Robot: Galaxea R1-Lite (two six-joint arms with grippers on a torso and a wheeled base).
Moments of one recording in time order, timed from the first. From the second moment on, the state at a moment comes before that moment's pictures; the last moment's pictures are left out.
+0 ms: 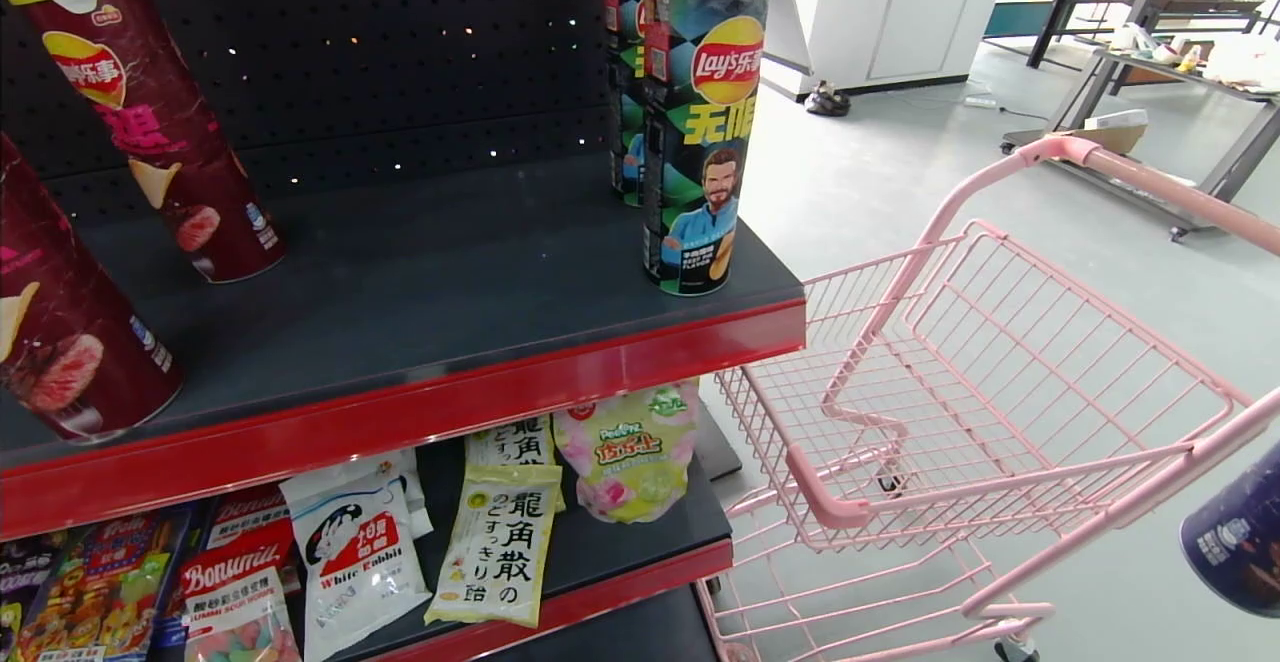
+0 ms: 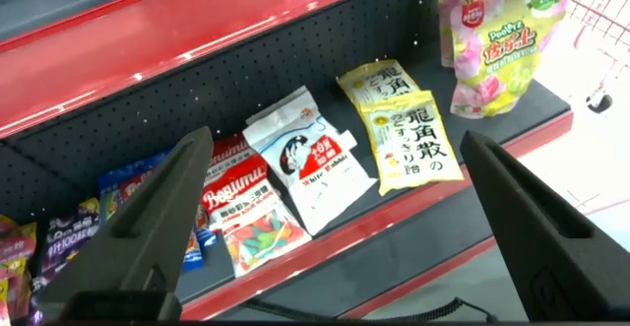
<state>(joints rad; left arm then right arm) -0.19 0.14 -0.33 0.33 0.12 0.16 0.01 0.69 -0.61 0.15 -0.01 -0.19</state>
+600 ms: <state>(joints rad) -0.20 0.15 -0.33 0.33 0.11 0.16 0.01 0.66 -0.61 0.15 -0.01 -0.19</state>
